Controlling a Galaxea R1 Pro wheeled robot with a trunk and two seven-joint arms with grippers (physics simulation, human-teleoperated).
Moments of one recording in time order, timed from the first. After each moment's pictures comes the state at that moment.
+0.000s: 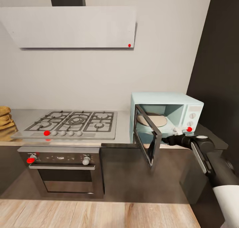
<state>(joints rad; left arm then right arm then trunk) 0.00 0.02 0.00 -0.08 0.27 -0.01 -0.06 -0.69 -0.29 0.02 -1.25 0.01 0.77 0.46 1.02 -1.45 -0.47</state>
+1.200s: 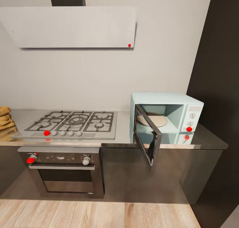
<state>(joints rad) 0.00 0.02 0.00 -0.08 0.27 -0.01 -0.06 -0.24 -0.13 -0.03 0.03 0.00 -0.13 0.17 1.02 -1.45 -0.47</state>
